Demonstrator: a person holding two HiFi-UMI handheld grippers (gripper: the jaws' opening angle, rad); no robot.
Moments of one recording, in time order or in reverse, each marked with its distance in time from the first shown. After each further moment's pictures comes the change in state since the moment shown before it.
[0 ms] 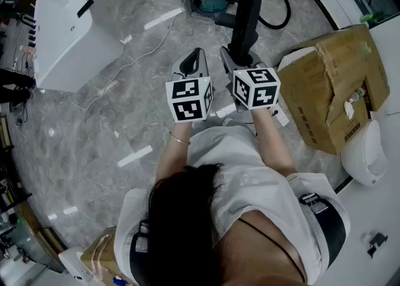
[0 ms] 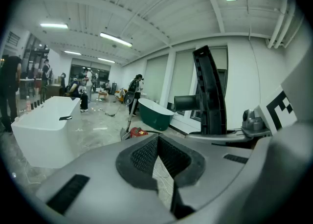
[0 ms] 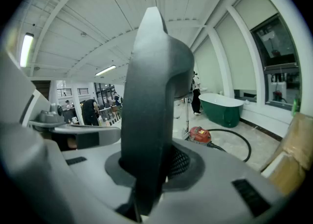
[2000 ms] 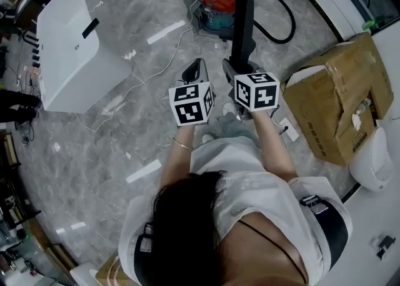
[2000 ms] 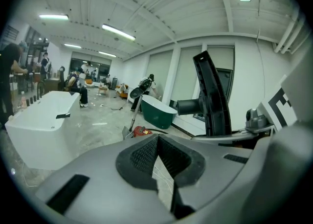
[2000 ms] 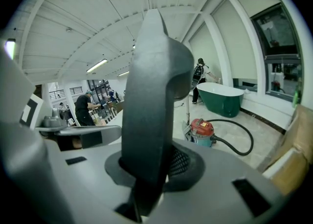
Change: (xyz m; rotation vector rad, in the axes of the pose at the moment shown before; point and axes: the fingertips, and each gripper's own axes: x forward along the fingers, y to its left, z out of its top) left arm 0.070 0.093 0.024 -0.038 0.059 -0.003; right arm 0.106 0.005 0.019 0.078 0.115 -0.021
